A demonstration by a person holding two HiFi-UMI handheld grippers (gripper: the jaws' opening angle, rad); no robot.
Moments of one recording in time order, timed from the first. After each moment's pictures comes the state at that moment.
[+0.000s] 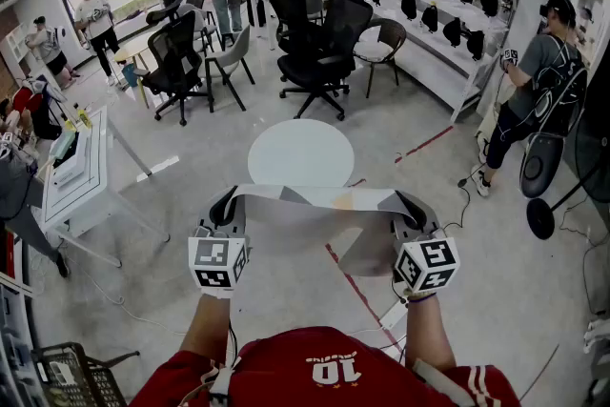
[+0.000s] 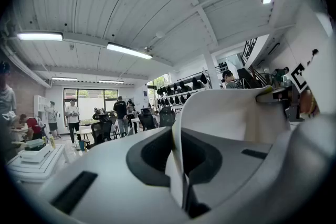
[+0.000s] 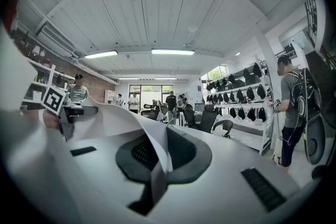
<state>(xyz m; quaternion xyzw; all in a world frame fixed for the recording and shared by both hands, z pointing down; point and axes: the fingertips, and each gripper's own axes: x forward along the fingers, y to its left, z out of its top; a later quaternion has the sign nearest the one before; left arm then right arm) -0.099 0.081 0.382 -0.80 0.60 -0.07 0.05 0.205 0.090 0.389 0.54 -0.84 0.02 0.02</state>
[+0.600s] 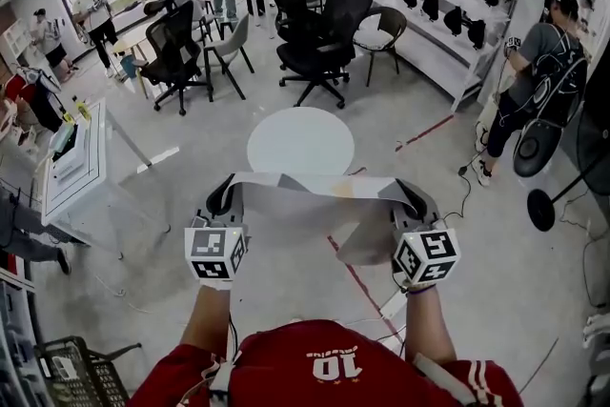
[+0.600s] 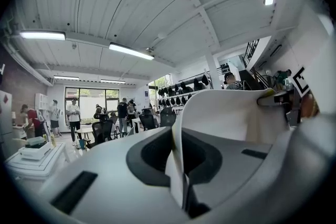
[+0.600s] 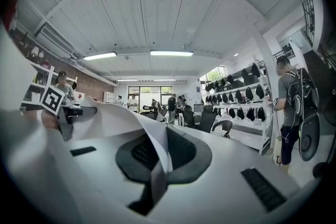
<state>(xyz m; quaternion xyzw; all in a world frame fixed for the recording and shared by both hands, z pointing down) -0.097 0.077 0.377 -0.79 0.60 -0.06 0.05 0.208 0.086 0.388 0.54 -0.84 0.02 0.00</state>
